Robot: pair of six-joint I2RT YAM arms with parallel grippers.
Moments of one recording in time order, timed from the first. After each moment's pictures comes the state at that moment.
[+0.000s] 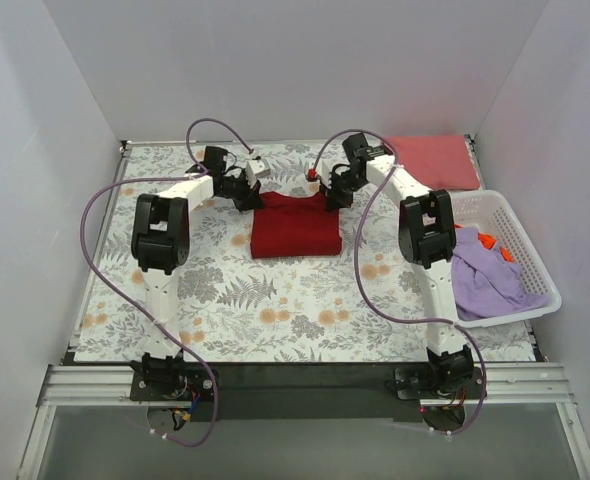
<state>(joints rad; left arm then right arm) -0.17 2.30 1.72 -0.41 0.81 0.75 0.36 2.45 2.12 -0.91 -0.65 -1.07</state>
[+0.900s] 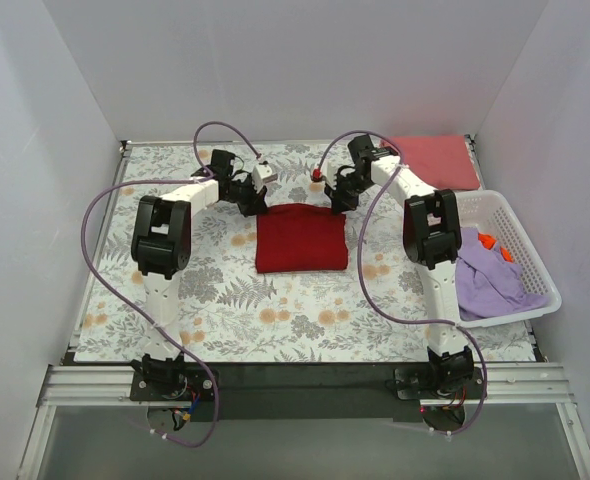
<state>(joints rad) -0.21 2.21 1.62 -0.38 0.77 0.72 0.33 2.37 2.02 -0.90 -0.64 -1.05</state>
